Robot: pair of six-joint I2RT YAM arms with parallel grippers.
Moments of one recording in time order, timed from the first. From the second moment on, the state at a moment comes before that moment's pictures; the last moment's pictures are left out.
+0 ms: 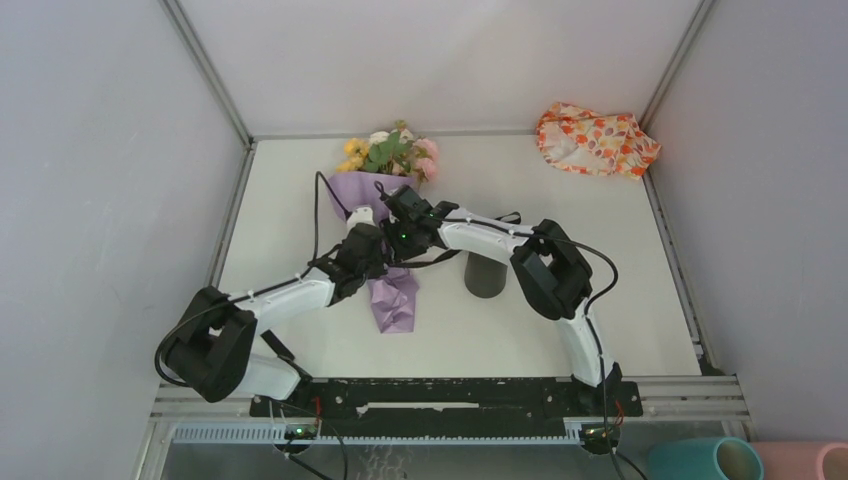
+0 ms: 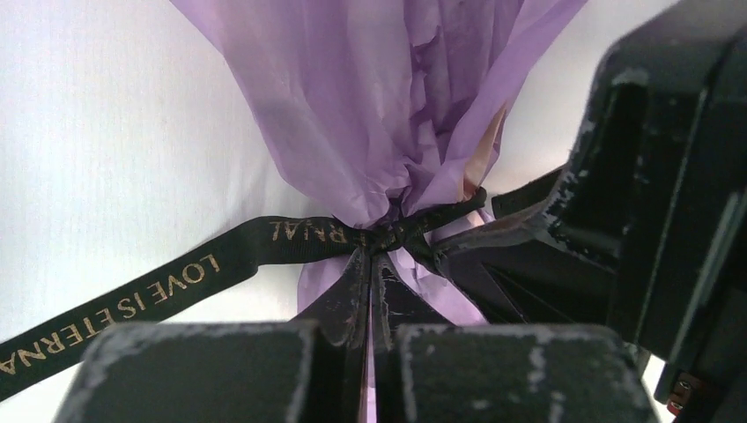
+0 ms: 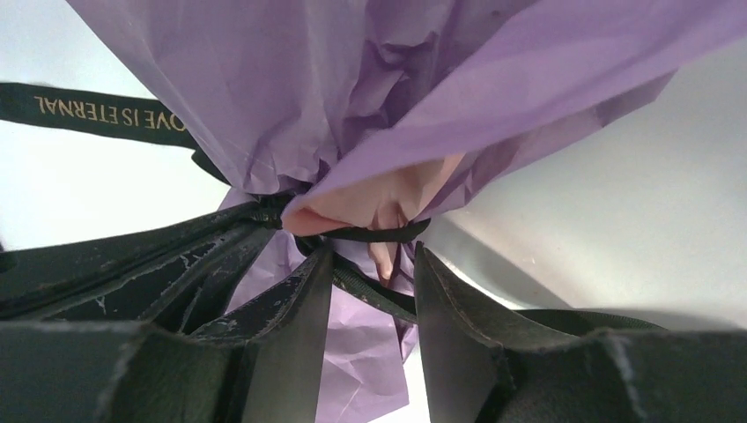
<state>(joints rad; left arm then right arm) -0.60 1.38 0.67 -0.07 -0.36 -0.53 0.85 2.13 1.65 -0.48 -0.09 0.40</state>
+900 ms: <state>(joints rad) -0.59 1.40 0.65 -0.07 -0.36 -0.55 0.83 2.20 1.72 -0.41 -0.16 0.41</state>
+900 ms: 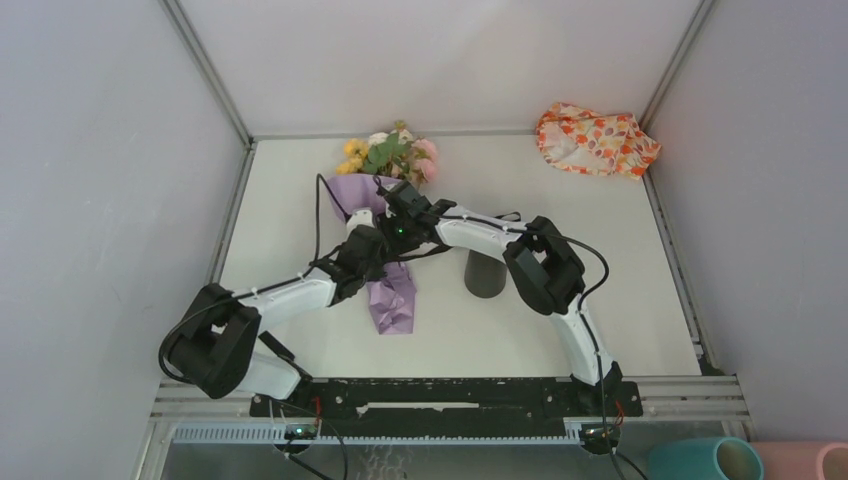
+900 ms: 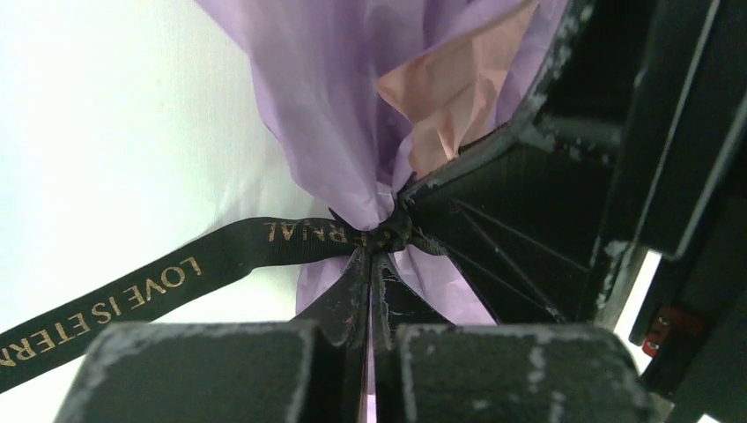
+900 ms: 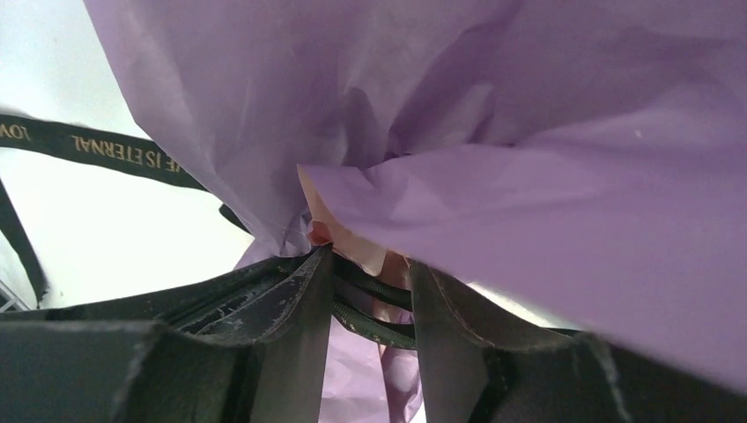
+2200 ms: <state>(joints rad) -0.51 1.38 0.63 -0.04 -0.32 -0.57 0.67 2.01 1.56 -0.48 -0.09 0.43</state>
